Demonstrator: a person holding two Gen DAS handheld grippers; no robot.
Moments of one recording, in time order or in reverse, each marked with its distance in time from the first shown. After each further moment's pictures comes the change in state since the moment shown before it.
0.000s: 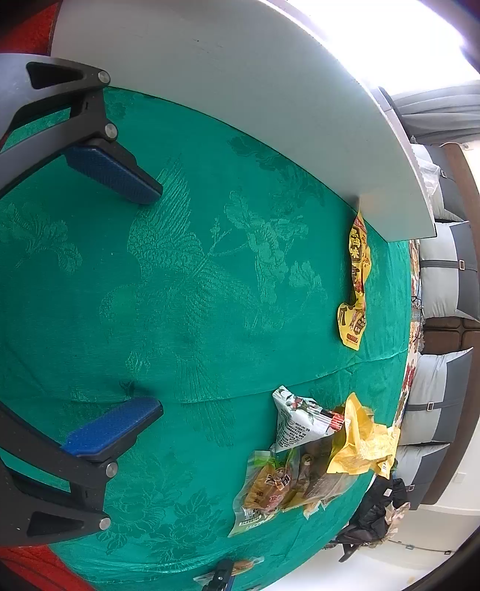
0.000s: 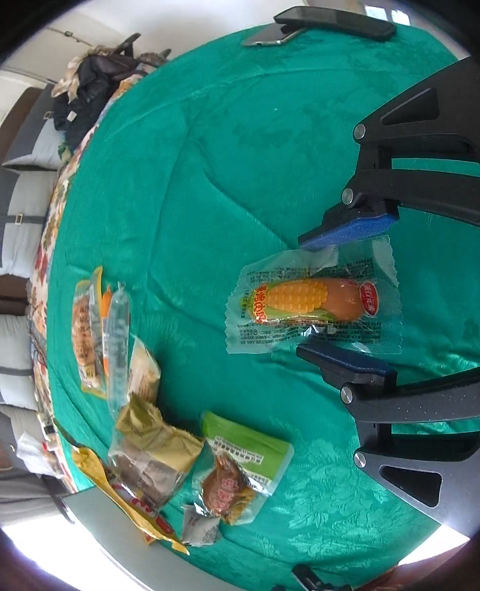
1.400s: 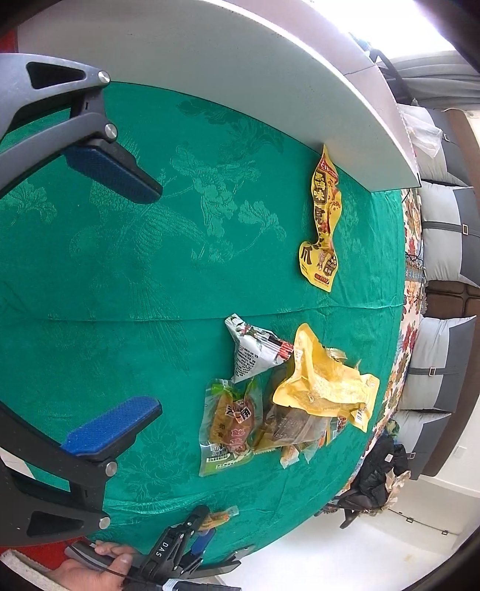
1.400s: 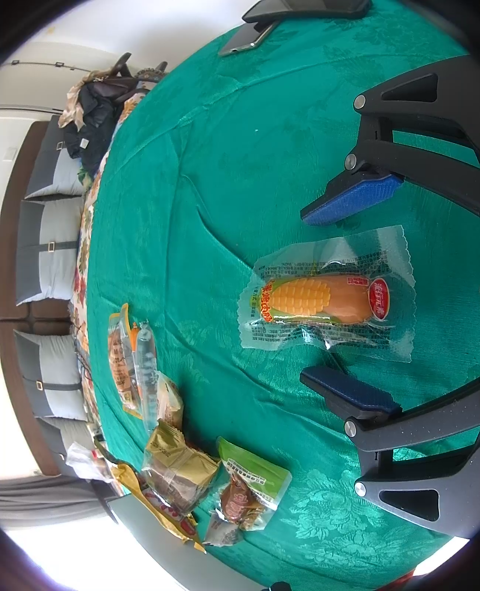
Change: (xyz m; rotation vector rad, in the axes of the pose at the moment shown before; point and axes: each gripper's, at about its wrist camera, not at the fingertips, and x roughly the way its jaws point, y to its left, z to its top) left arm -0.018 -0.021 0.051 0.040 0.051 -0.179; right arm 0.007 -0.012 -0.007 0.032 -0.163 0.028
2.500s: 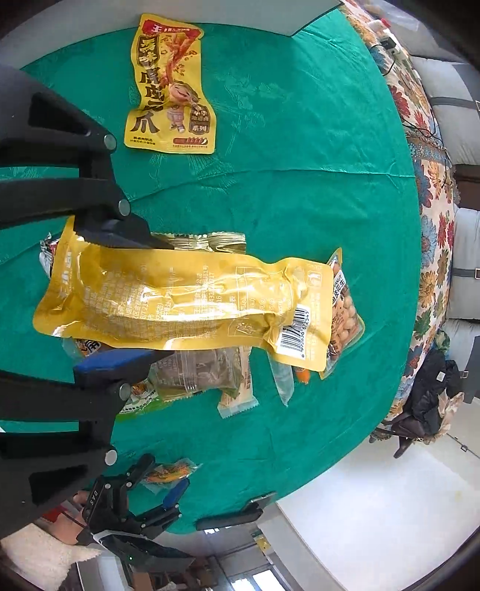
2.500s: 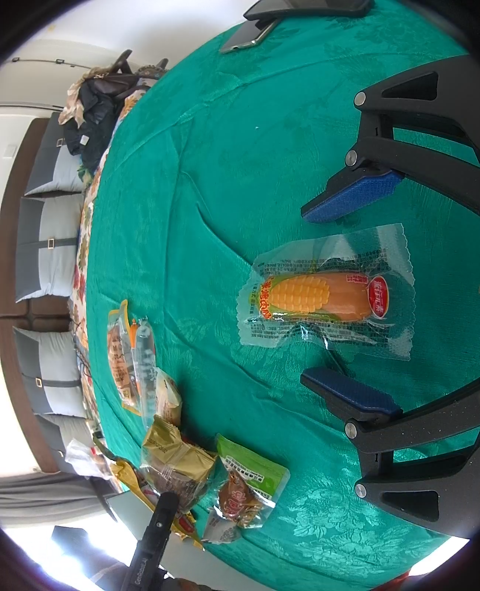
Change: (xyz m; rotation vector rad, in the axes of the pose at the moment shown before) left arm 0.078 -0.046 0.142 0.220 0.214 -0.319; right arm 0.001 0.003 0.000 -0.004 0.001 0.008
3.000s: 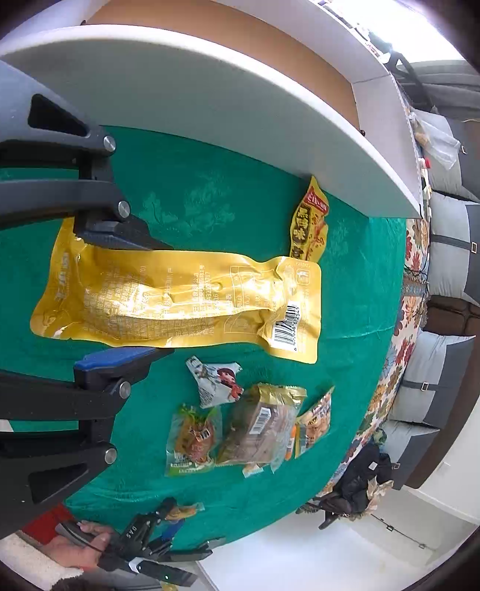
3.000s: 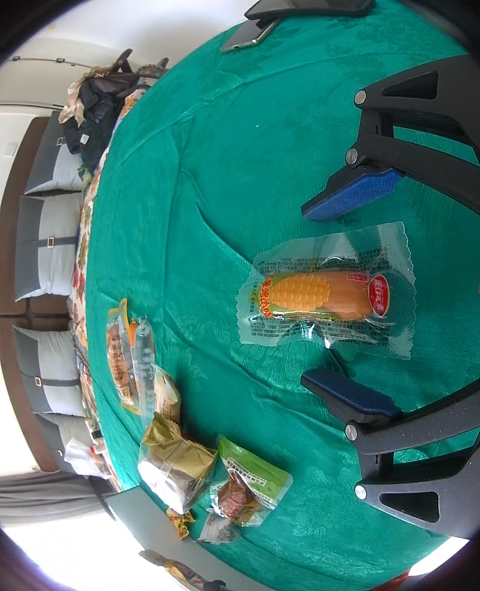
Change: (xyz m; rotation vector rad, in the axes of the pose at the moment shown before) left arm -0.083 0.041 -0.152 -0.292 -0.196 0.300; right arm 0.002 0.001 0.001 -0.004 0.001 0.003
